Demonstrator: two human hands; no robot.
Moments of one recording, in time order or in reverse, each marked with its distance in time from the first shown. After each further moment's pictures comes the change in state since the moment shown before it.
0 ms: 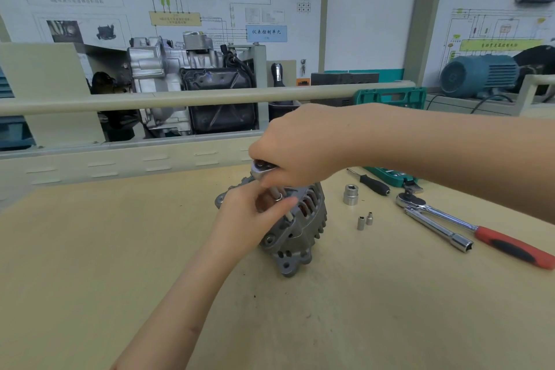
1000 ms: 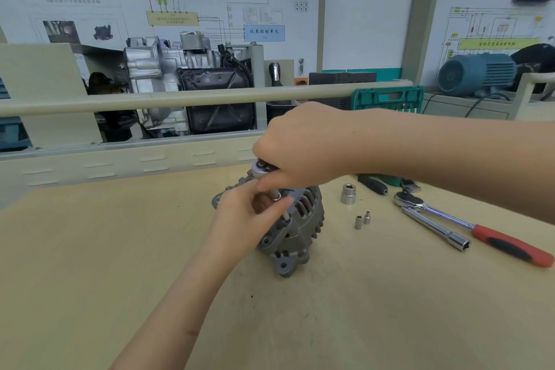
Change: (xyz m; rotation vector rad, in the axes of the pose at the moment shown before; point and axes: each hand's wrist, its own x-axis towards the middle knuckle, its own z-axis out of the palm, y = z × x) left_hand -0.002 0.004 0.002 -0.029 0.027 -0.015; right_hand 0.001 0.008 0.001 0.053 -0.051 -0.047
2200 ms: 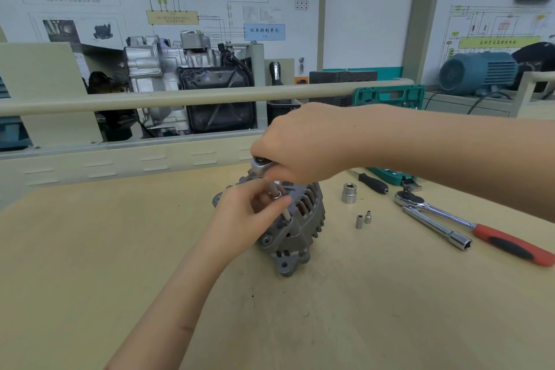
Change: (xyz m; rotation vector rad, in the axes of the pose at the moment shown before) left_hand 0.002 0.001 -0.005 -0.014 -0.058 -0.003; right_hand -0.008 -0.010 -0.003 -0.029 0.025 0.054
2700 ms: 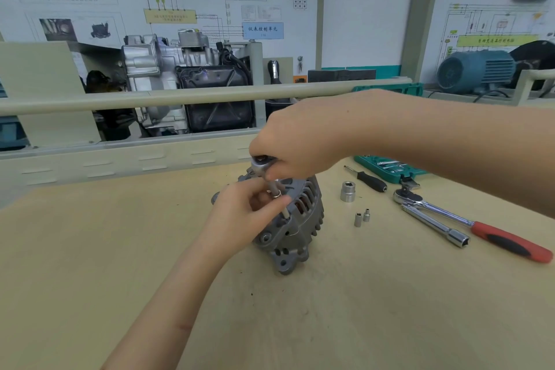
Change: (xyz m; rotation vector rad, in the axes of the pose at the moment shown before) left_hand -0.001 0.002 -0.003 0.005 -0.018 0.006; right_hand 0.004 0.002 0.002 -0.021 0.011 0.009
